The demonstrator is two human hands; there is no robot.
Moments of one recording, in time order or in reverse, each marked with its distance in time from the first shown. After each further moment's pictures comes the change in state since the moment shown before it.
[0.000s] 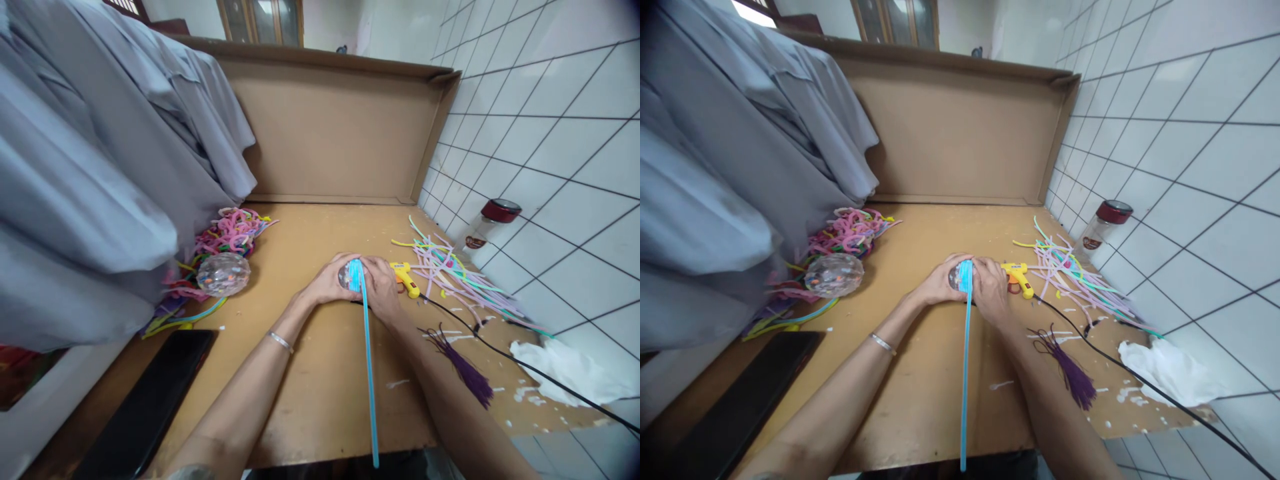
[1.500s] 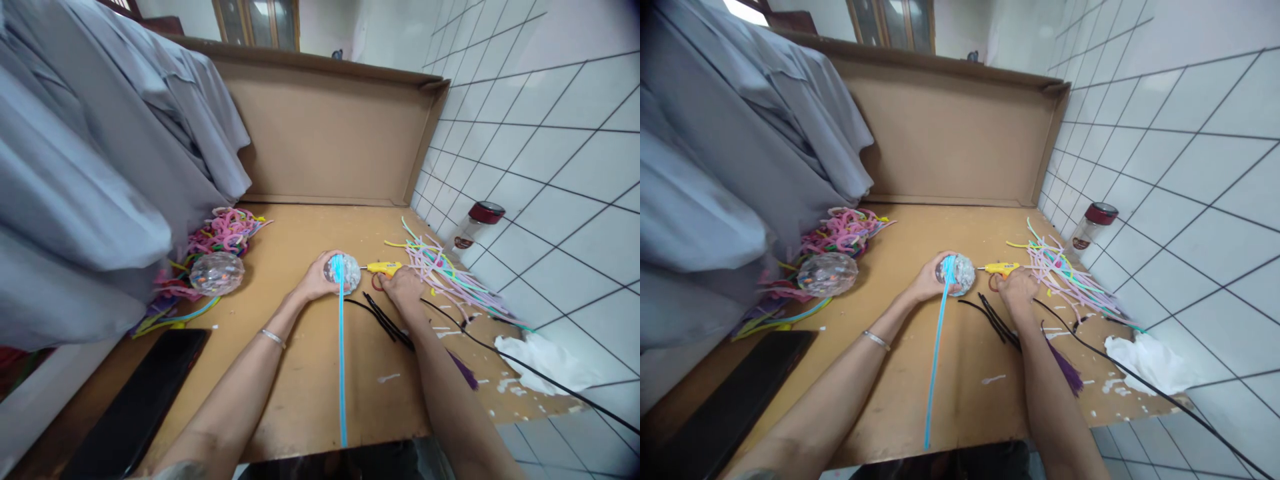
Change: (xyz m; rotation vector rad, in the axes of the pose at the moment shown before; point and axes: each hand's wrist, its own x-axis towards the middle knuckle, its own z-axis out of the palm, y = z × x) left_hand -0.006 -0.012 0.000 -0.075 0.158 -0.139; right_hand 0.003 0.052 -0.022 -0.735 -0.178 0.632
